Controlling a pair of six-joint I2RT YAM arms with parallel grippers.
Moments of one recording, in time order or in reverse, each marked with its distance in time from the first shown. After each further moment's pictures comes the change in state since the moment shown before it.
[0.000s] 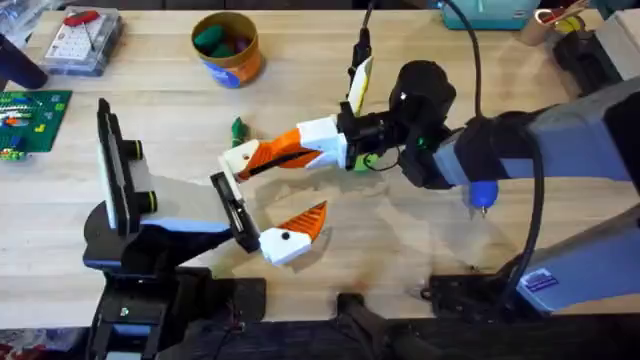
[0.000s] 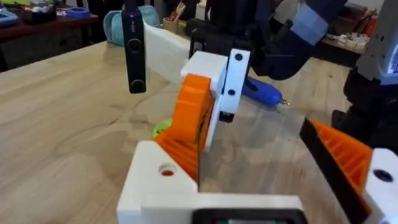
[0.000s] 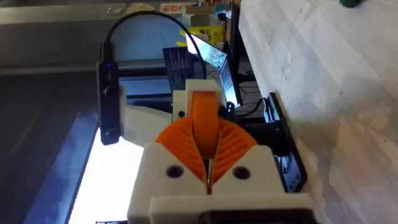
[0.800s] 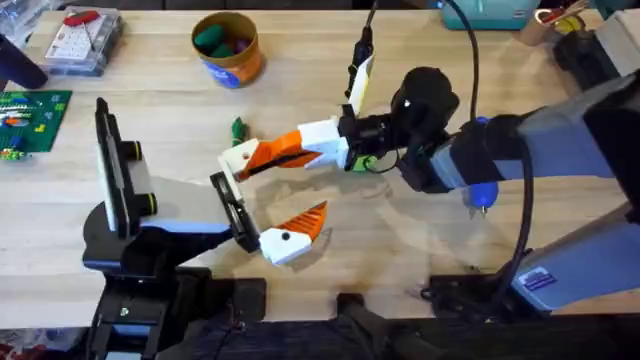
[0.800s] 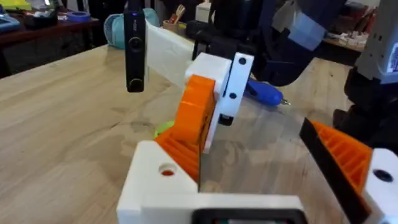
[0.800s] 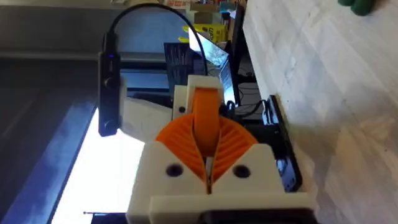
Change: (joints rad) left arm 0.000 0.000 0.000 0.006 0.000 0.013; right arm 0.004 0.026 -0.022 0.130 0.013 0.000
